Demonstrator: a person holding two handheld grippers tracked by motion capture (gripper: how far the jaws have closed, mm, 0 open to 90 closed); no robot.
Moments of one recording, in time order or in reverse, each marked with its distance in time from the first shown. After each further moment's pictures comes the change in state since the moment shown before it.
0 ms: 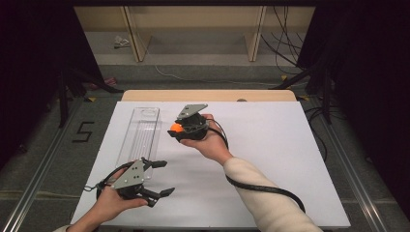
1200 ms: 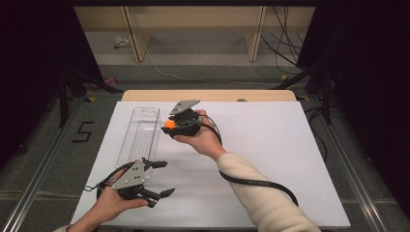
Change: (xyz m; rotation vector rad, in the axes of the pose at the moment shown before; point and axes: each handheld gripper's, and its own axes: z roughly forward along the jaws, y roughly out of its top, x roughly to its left) left arm 0.000 0.000 0.000 0.011 -0.004 0.012; right arm 0.001 0.018 0.014 0.000 0.012 -0.010
